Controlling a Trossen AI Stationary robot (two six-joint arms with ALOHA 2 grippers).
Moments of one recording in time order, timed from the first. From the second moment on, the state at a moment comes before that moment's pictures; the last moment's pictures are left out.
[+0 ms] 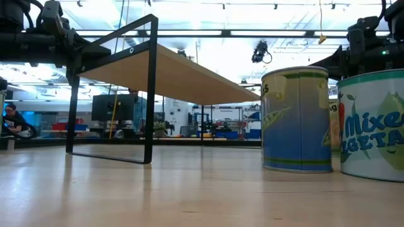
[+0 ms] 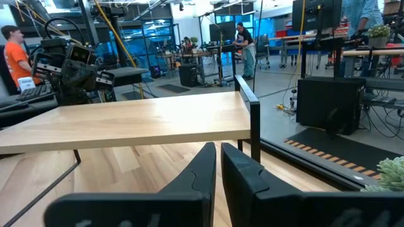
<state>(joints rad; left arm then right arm) 0.09 0.01 0.01 0.14 -0.29 -0.44 -0.11 0.03 0.01 0.08 0.41 0.09</state>
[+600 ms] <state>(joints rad) 0.09 0.01 0.01 0.37 -0.30 -0.85 -0.11 0.03 0.01 0.61 0.50 0.37</state>
